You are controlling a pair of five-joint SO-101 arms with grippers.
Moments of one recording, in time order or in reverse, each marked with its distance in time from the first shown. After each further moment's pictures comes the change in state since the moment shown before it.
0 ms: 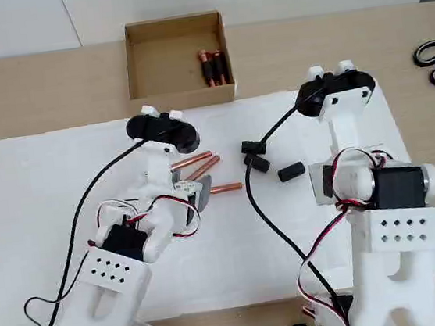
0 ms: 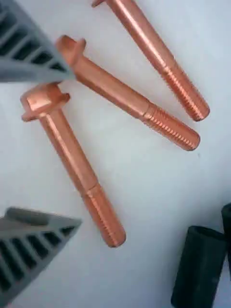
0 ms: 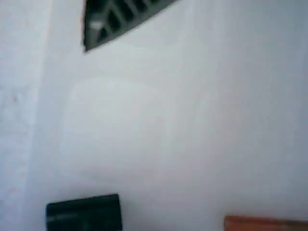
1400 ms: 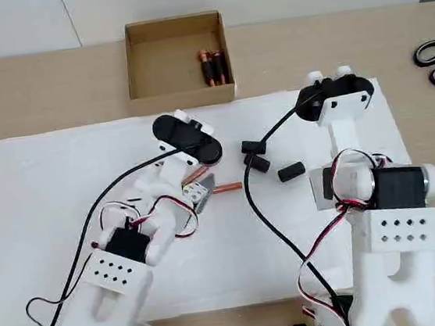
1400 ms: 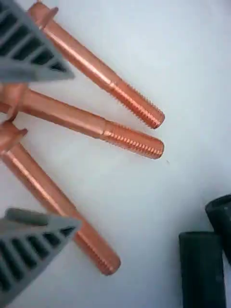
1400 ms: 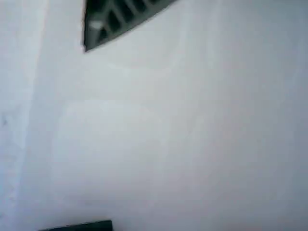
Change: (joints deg) left arm 0.2 0.0 2.8 -8.3 -18.3; right arm 0.0 0.0 0.0 2.6 0.0
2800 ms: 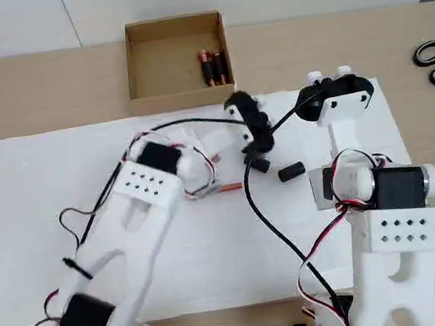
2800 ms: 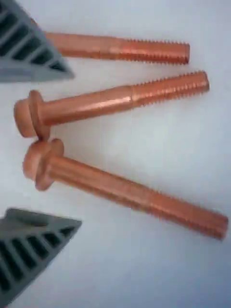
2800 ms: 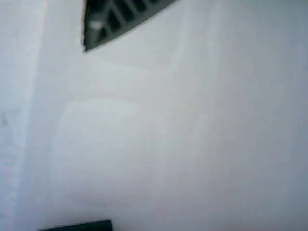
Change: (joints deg) left arm 2.6 38.4 -46.4 35.3 -29.6; right arm -0.1 0.0 0.0 0.0 0.0
